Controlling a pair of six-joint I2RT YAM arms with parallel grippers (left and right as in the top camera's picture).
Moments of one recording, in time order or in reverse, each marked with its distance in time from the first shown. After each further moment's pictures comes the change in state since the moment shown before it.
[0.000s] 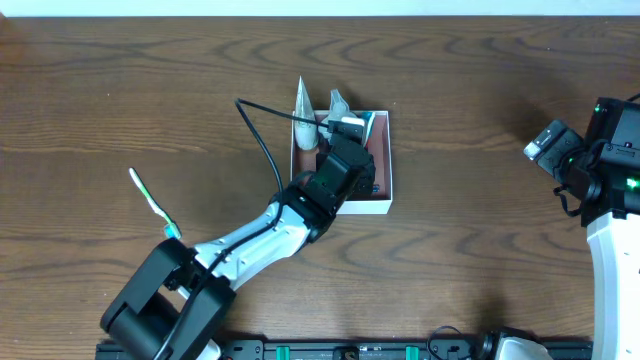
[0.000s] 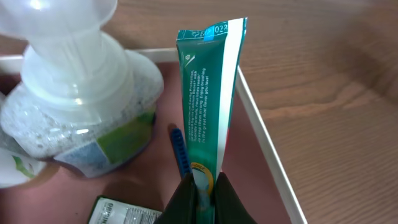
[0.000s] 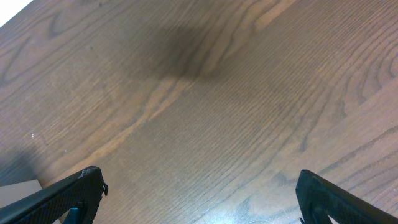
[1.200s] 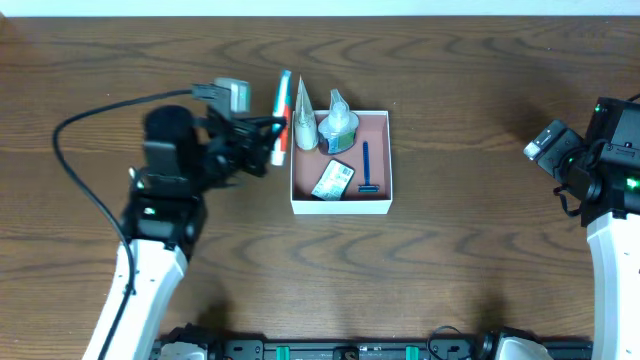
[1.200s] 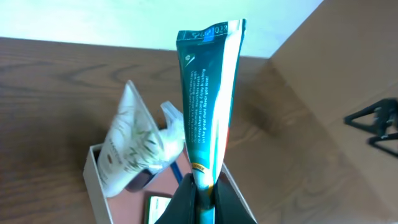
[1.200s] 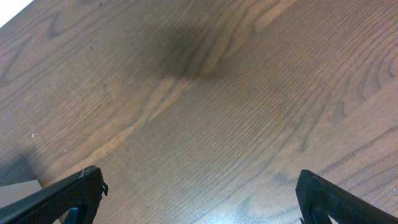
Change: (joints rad) left arm 0.568 -0.539 0.000 -0.327 0.749 0.164; right arm 0.000 0.000 0.000 0.000 0.000 0.000
